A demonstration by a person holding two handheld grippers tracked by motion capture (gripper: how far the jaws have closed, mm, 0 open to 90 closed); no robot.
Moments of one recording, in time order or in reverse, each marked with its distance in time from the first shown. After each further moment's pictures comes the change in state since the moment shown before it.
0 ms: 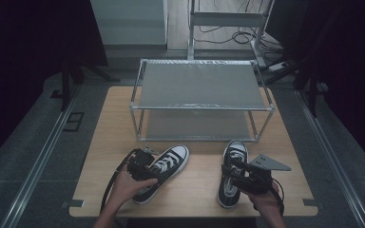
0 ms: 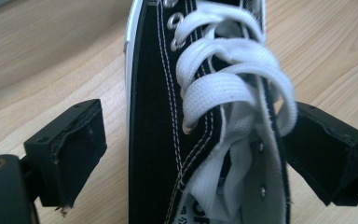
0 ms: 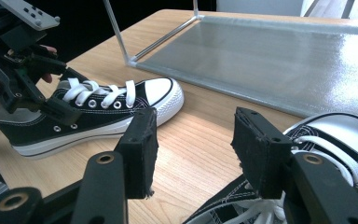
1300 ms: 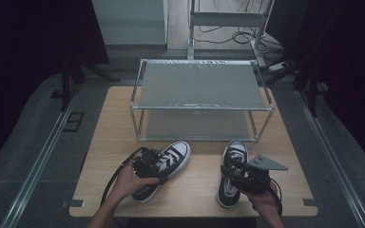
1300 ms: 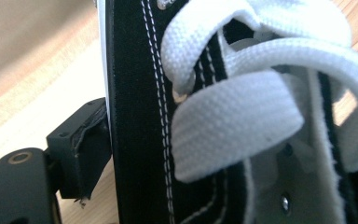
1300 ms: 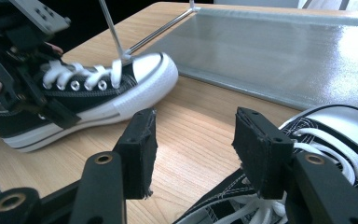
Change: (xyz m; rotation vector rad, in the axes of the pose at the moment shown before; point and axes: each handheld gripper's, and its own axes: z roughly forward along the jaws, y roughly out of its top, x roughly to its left) left arm 0.003 0.012 0.011 0.113 -0.058 0.060; right arm -0.002 -0.005 0.006 0.022 -0.015 -0.001
